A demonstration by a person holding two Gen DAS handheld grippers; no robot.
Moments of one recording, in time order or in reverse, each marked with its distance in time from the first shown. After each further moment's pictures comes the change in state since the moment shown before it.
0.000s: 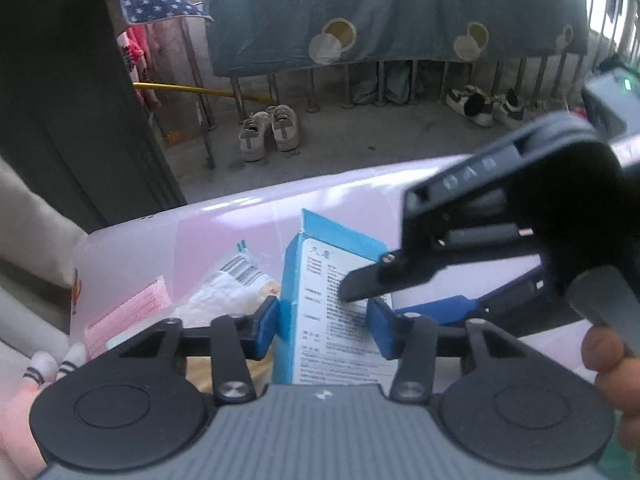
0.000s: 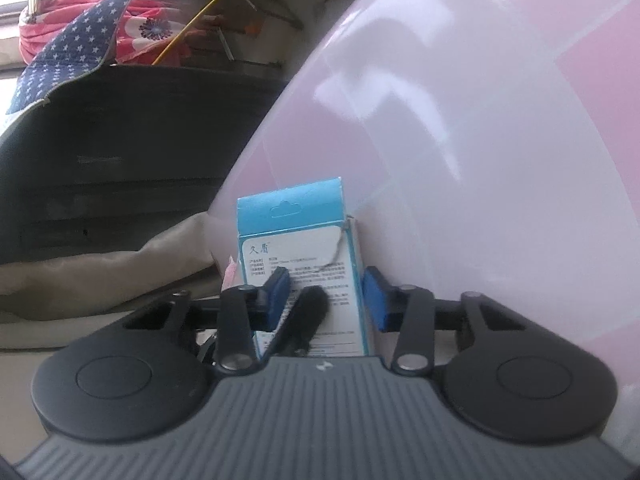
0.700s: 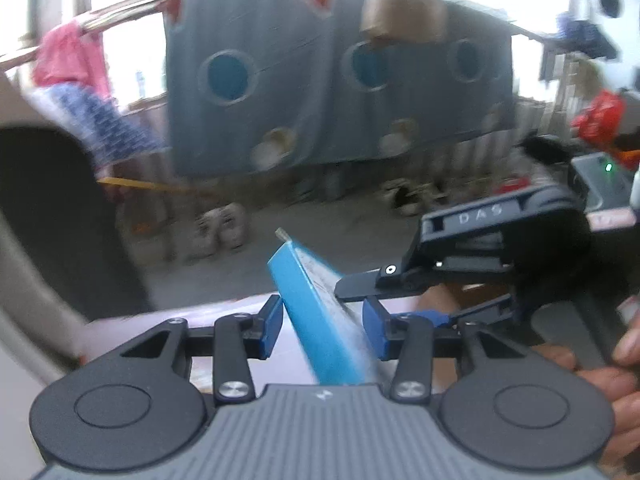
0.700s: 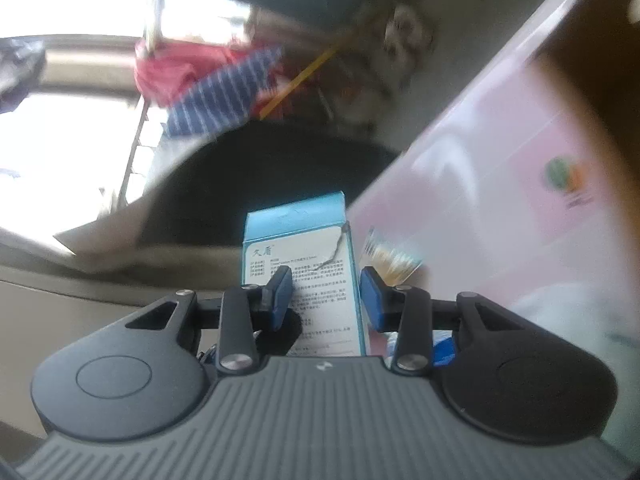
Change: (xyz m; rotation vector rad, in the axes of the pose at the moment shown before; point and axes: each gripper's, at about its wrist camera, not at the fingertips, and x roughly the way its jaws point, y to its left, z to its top) left arm -0.195 -0.119 0.056 0.047 -0.252 -0.135; right arm -0.248 0.014 -0.043 -0.093 -0.185 0.246
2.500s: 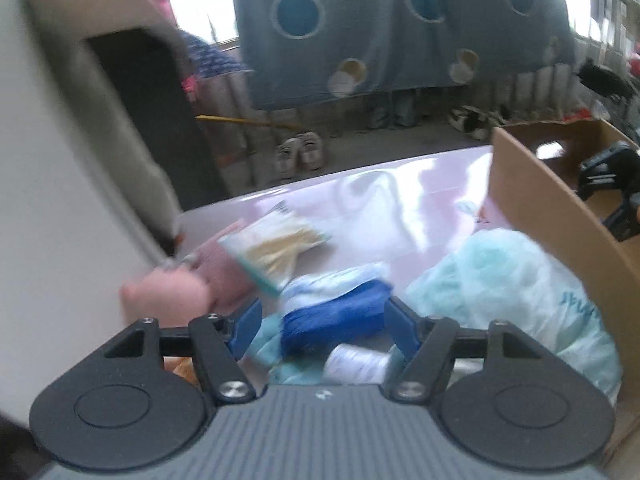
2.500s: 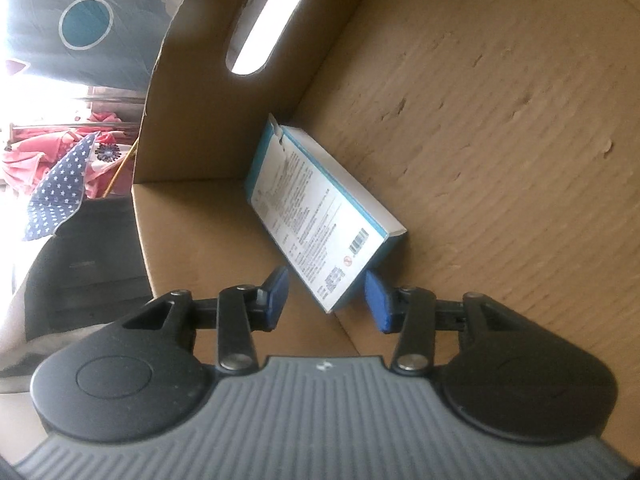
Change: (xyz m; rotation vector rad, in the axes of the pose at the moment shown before) left arm -0.067 0.050 -0.139 -0.019 0.172 0.267; right arm -0.078 -0.189 0.034 0.244 -0.051 -0.385
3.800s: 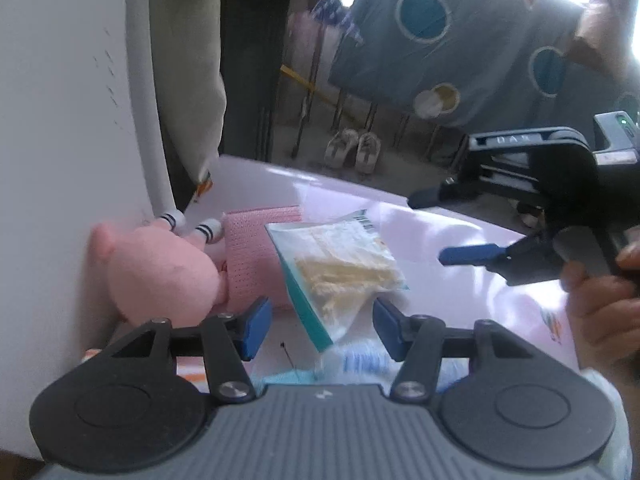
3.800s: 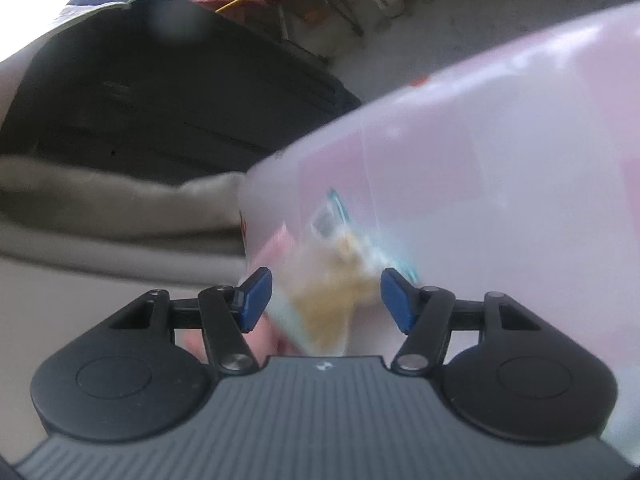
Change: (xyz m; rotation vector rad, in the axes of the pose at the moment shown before) left arm 0.139 0.097 0.018 -0.465 0.040 -0.040; right arm 0.201 0.284 -0.116 -0.513 0.190 0.072
